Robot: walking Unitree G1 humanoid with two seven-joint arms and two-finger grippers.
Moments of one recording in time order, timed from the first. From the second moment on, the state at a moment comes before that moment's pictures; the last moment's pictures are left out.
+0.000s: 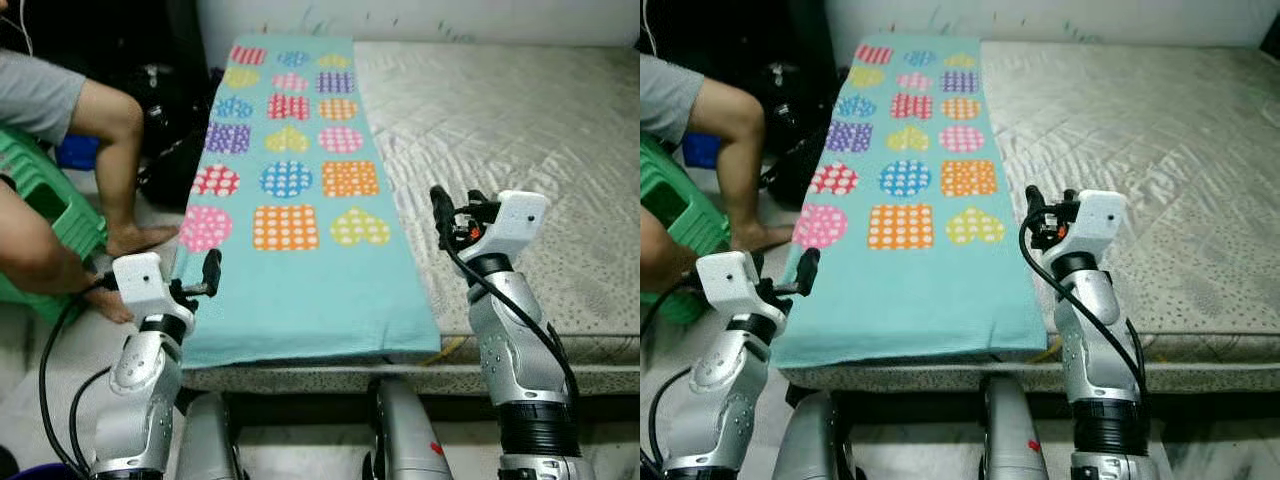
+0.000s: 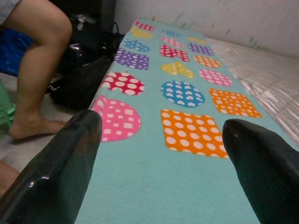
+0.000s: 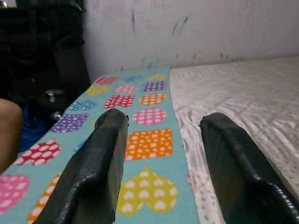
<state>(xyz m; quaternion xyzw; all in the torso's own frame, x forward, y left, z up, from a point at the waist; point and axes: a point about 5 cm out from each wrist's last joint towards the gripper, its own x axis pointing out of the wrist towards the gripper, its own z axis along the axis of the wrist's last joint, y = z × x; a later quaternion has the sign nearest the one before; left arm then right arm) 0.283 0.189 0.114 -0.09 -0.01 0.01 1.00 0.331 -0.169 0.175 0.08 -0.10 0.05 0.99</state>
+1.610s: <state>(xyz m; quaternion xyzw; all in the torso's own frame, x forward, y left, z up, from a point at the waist) 0.274 0.198 0.088 -0.06 0.03 0.04 1.00 0.321 -0.185 0.126 0.02 -0.03 0.00 1.00</state>
